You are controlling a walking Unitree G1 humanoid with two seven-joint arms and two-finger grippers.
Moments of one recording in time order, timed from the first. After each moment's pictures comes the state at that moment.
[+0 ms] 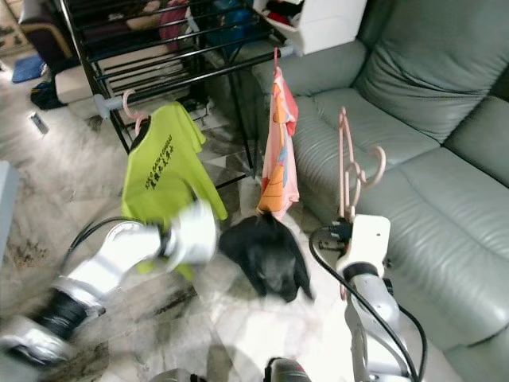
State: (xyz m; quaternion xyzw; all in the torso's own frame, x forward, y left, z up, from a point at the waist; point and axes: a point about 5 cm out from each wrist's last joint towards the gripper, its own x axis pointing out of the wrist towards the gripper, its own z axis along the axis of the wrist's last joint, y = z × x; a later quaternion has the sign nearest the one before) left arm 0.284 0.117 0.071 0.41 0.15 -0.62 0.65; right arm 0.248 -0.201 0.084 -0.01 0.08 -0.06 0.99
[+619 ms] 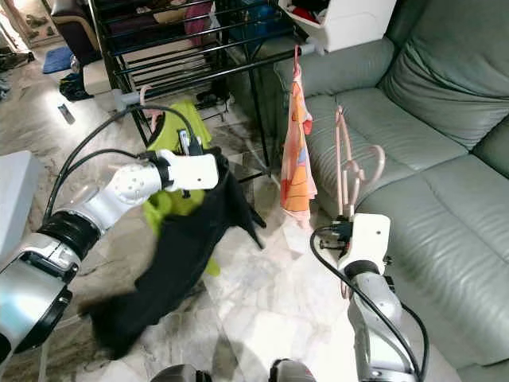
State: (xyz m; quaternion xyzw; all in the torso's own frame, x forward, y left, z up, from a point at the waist) left arm 0.371 0.104 0.159 0.54 -0.10 -0.38 0.75; right arm 0.248 -0.200 0.079 -0.02 0.10 -0.01 0.99
